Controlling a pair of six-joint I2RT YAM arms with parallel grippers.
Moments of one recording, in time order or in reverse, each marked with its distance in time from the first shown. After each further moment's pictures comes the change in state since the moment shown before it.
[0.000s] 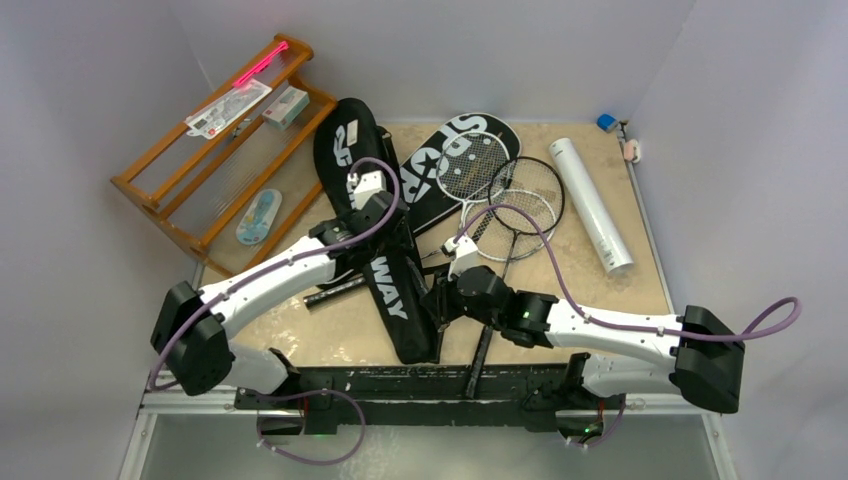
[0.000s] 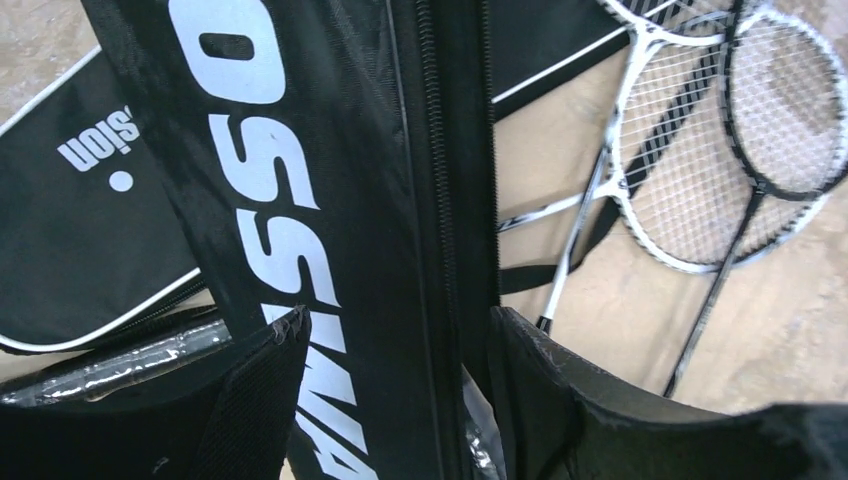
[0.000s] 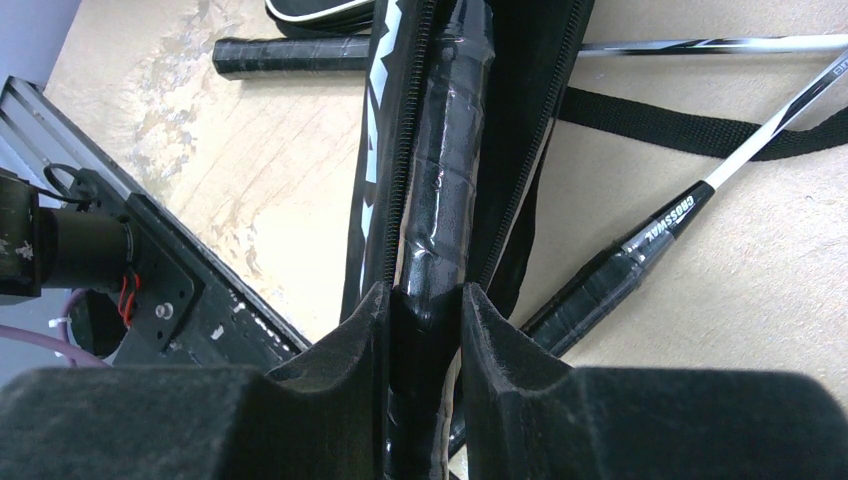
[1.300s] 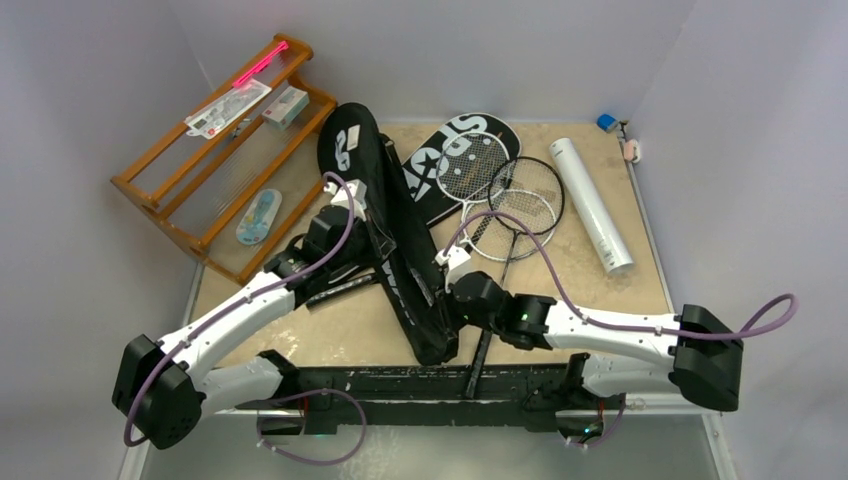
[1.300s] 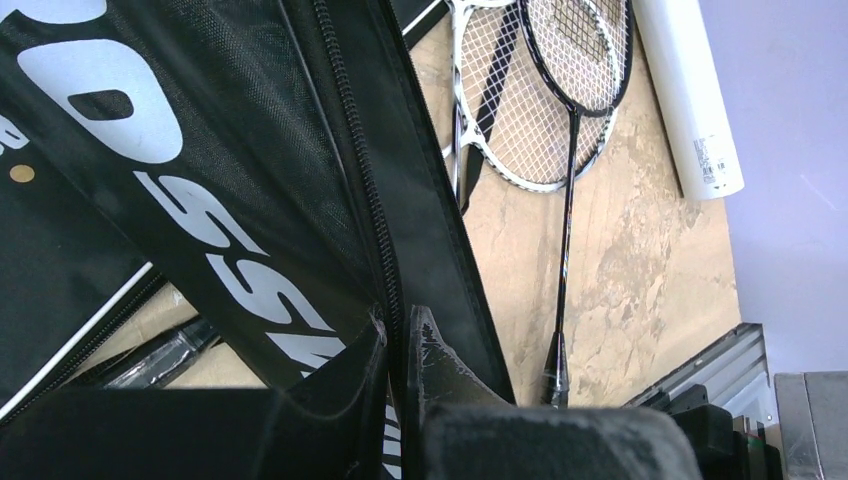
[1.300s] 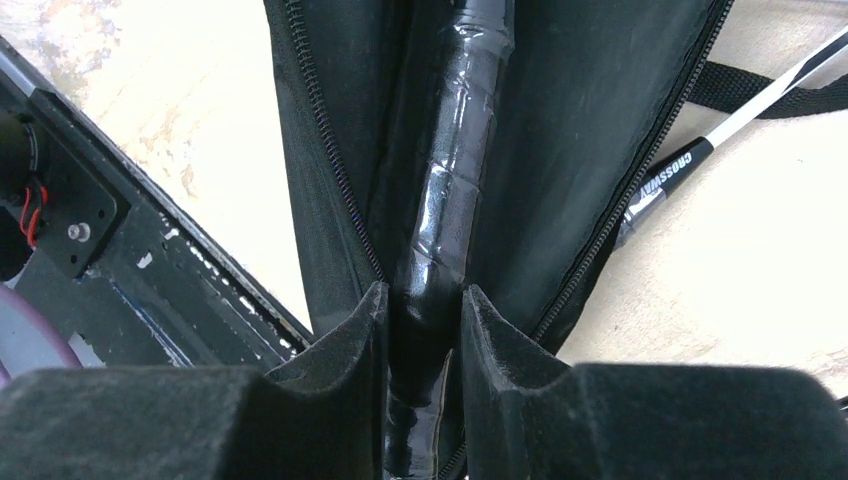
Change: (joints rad) left arm 0.153 -0.277 -0.328 0.354 0.442 0.130; right arm 0.009 0.015 -0.005 -0.090 -0.031 -0.102
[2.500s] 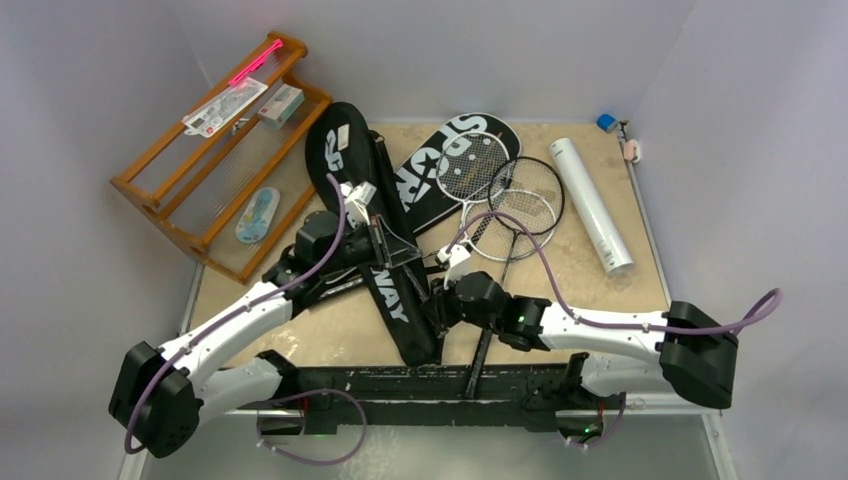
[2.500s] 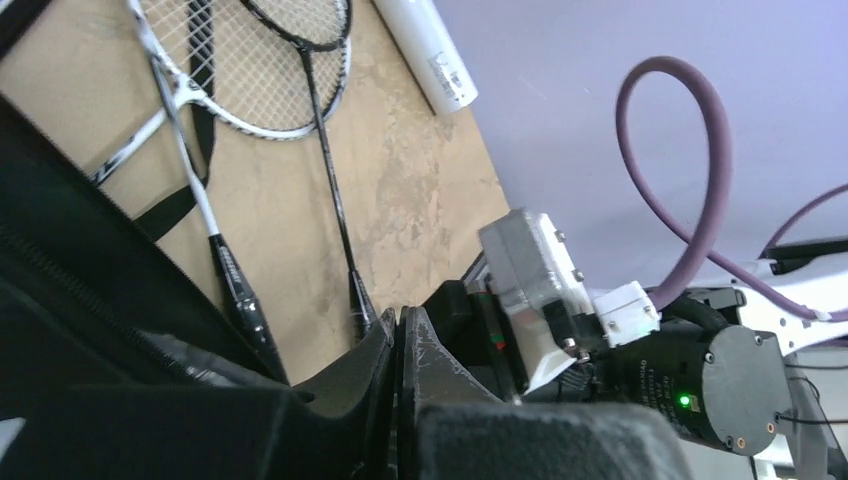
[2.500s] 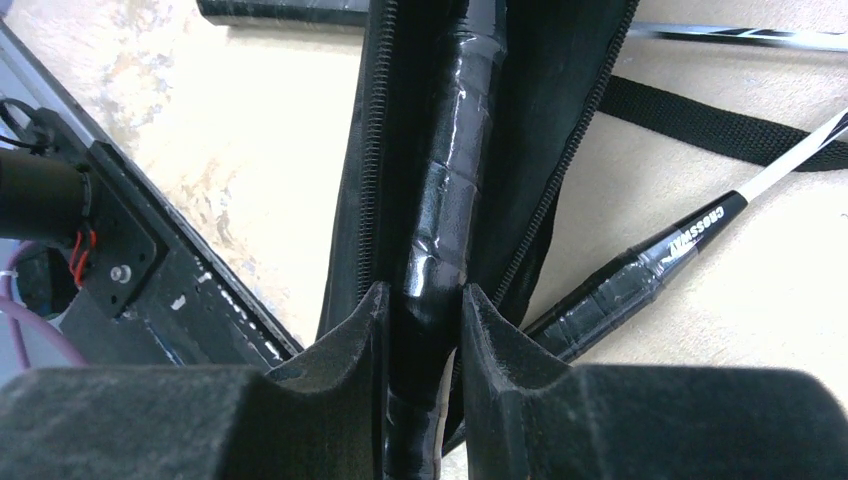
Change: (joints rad) left arm 0.025 -0.034 -0.115 0.381 0.453 -0.153; right arm -0.009 0.045 -0.053 0.196 -0.027 0.011
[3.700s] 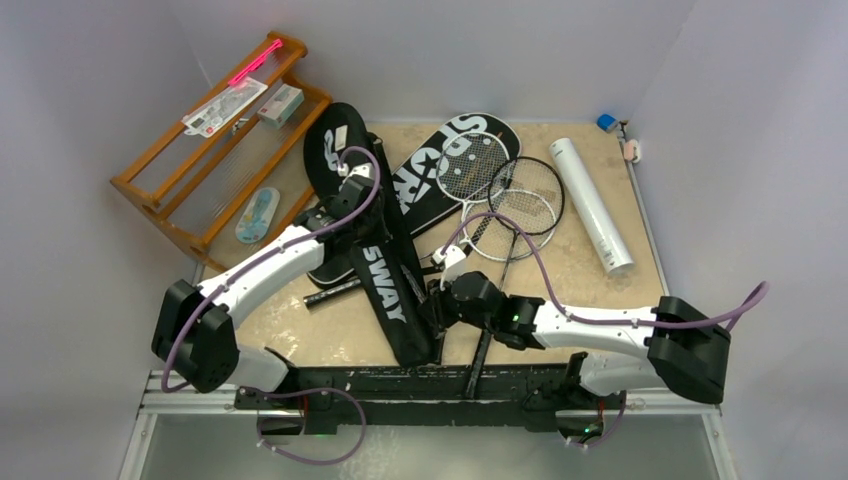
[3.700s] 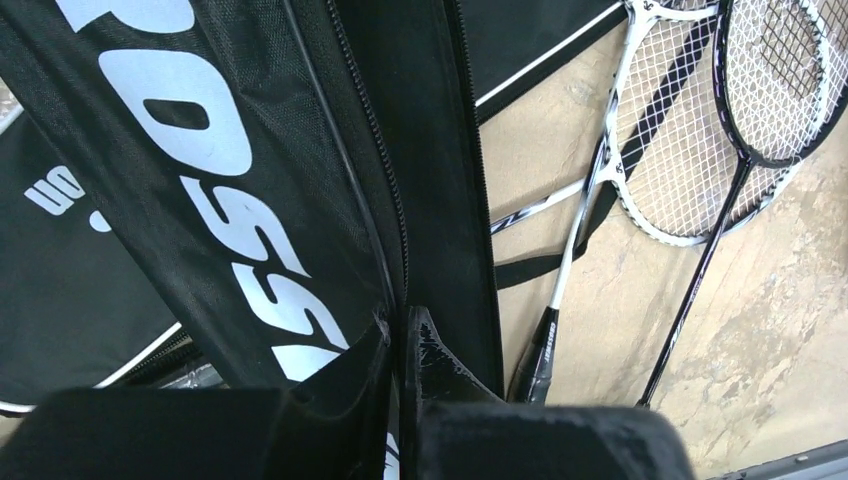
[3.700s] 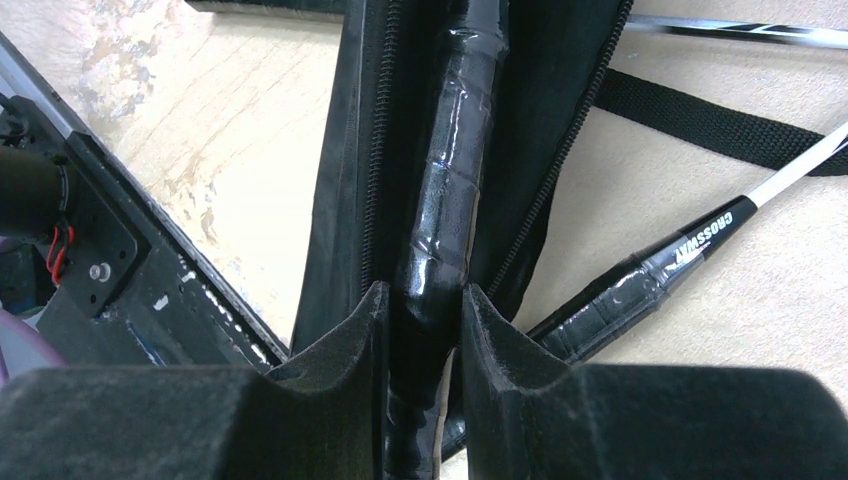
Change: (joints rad) left arm 0.009 0.346 0.424 -0.679 -0.620 0.152; right arm -0.002 0.031 -0.009 0.036 -0.005 -0.014
